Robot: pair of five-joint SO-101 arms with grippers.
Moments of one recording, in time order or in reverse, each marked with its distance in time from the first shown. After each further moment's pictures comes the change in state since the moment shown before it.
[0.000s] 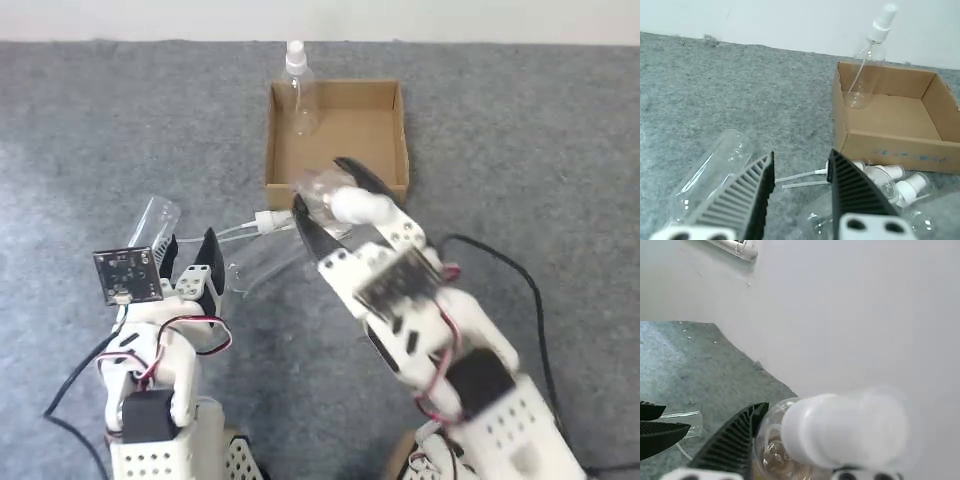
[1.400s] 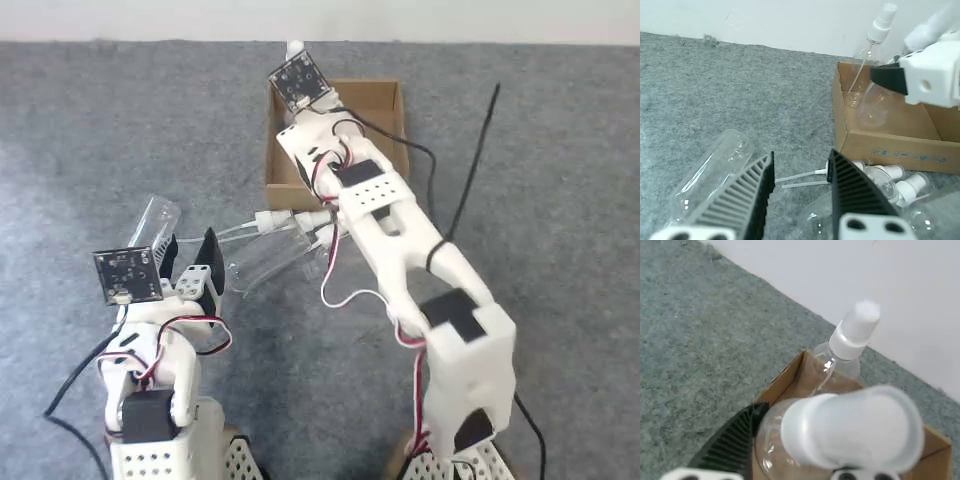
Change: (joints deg) left arm 0.0 0.0 0.0 0.0 0.0; right arm 9.6 91.2 -58.0 -7.9 -5.5
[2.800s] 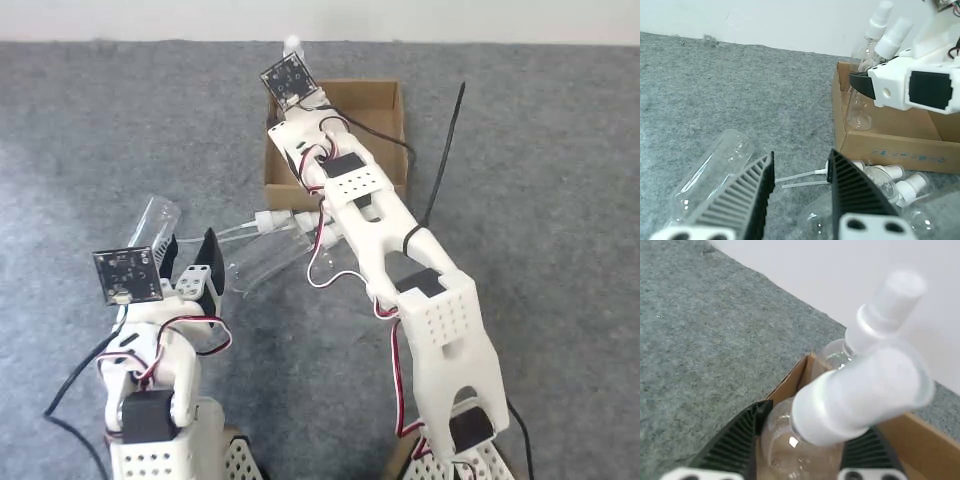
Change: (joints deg) left arm 0.1 0.0 0.0 0.0 0.0; right arm 0.0 19.6 -19.1 0.6 -0.2
